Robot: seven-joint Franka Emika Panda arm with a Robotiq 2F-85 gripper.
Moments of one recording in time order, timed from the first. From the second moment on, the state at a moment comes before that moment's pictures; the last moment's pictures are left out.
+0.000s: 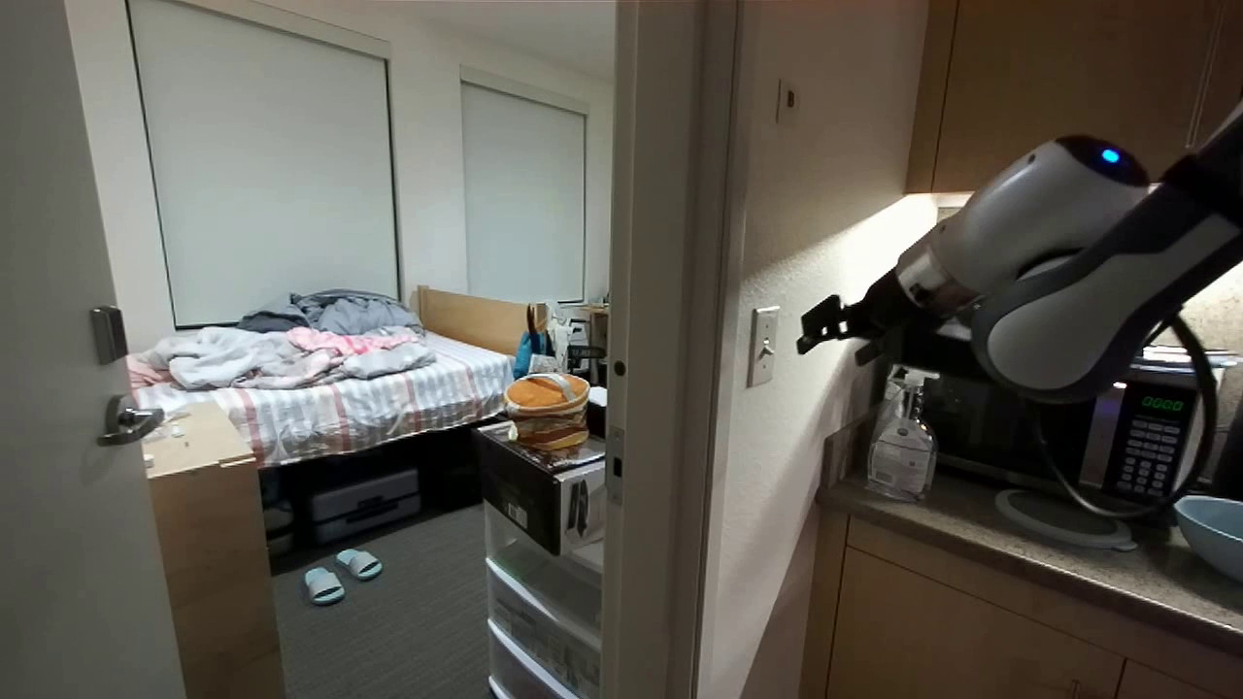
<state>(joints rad) -0.30 0.05 0.12 -2.38 -0.48 3.36 0.66</state>
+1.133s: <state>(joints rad) -0.28 0.17 0.14 -2.35 -0.43 3.41 0.79</state>
